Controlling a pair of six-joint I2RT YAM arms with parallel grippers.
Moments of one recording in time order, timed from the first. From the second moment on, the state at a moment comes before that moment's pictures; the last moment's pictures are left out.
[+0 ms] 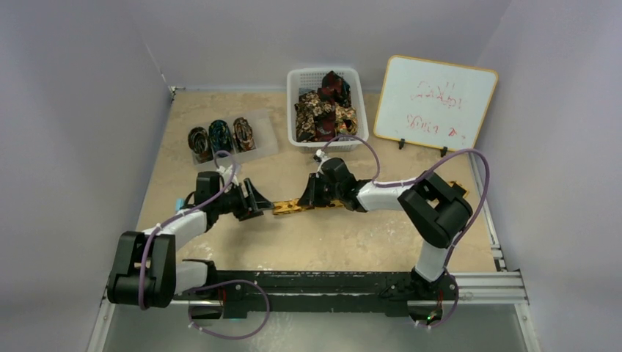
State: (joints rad) left arm -0.07 1.23 0.36 0.07 0.73 -0.62; right arm 0.76 1.79 0.86 0.23 -0.31 0.78
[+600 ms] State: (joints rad) left arm -0.07 1.35 0.31 0.28 0.81 -0.64; right arm 0.72 1.86 0.85 0.32 -0.34 0.76
